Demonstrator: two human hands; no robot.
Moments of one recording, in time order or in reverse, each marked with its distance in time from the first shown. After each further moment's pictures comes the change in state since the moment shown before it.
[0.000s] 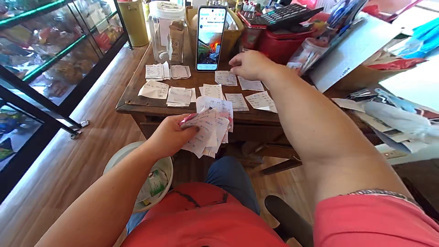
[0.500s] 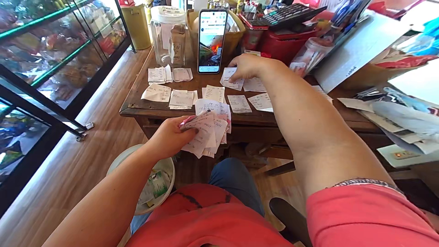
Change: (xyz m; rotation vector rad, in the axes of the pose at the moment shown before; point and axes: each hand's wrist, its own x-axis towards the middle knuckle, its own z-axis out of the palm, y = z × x) left_hand 0.000 -0.004 -0.009 0.052 0.007 -0.012; right_hand 0.032 0.007 0.008 -0.006 -0.177 0.060
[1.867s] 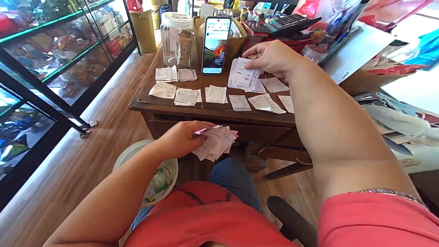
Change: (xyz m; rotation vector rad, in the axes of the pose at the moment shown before) left_hand -0.009 0.006 0.011 0.206 -0.190 0.183; right_hand -0.071 -0.012 -0.032 0.483 0.244 0.025
